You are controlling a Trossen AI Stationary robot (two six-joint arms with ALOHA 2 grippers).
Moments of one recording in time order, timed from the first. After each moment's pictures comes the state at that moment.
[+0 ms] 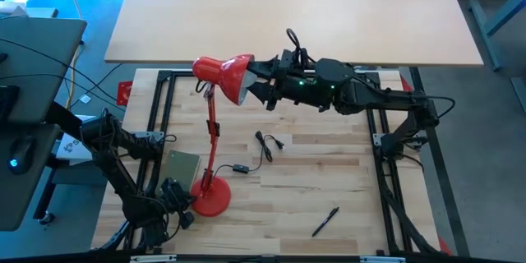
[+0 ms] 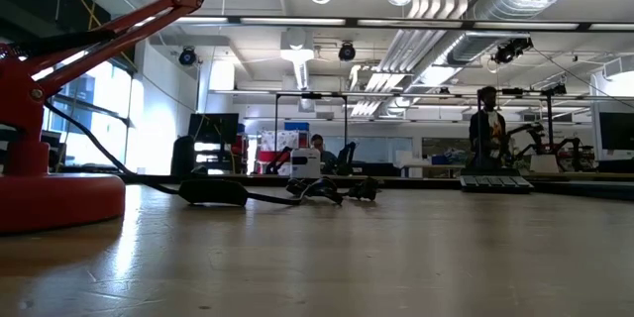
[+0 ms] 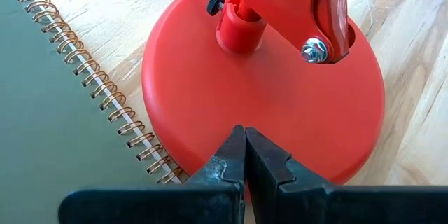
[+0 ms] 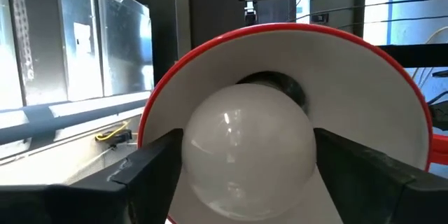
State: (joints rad) left arm -1.18 1.67 0.80 -0.75 -0.69 -1.91; right arm 0.01 1.65 1.79 0.05 0.22 1.59
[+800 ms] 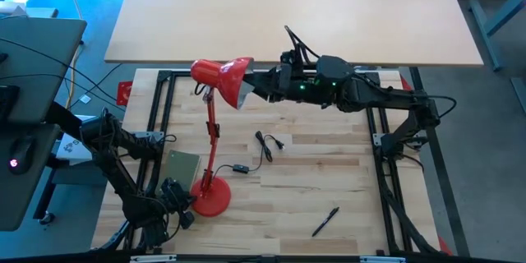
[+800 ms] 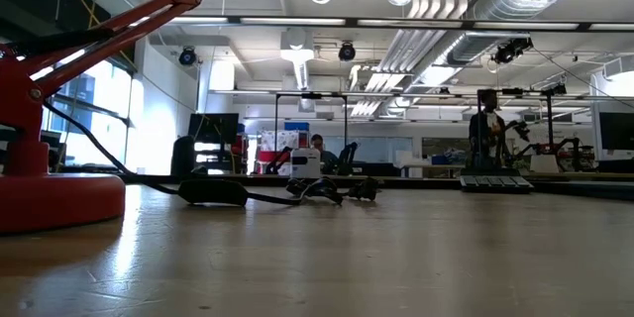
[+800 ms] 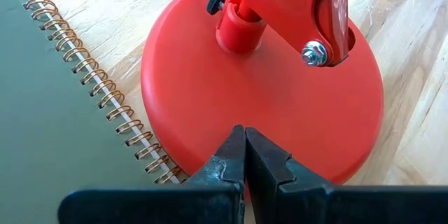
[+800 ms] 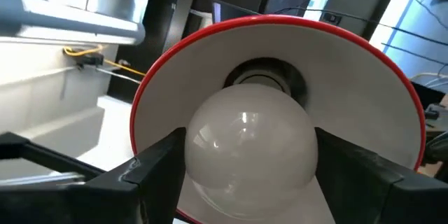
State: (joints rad) left arm -1.18 1.67 0.80 -0.74 -0.69 -1.91; right arm 0.00 1.65 1.79 0.01 0.06 1.21
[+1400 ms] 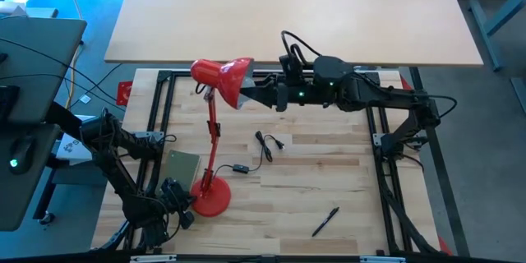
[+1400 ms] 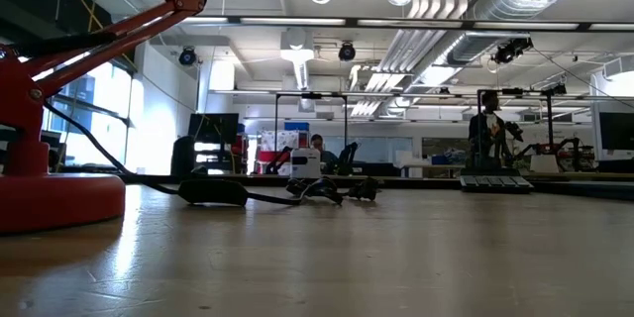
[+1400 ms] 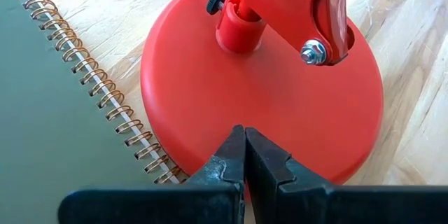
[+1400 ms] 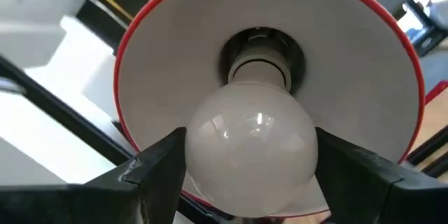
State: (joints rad) left arm -1.18 1.67 0.80 -0.74 -0.69 -1.91; right arm 0.00 1.65 1.79 -0.07 -0.02 0.82
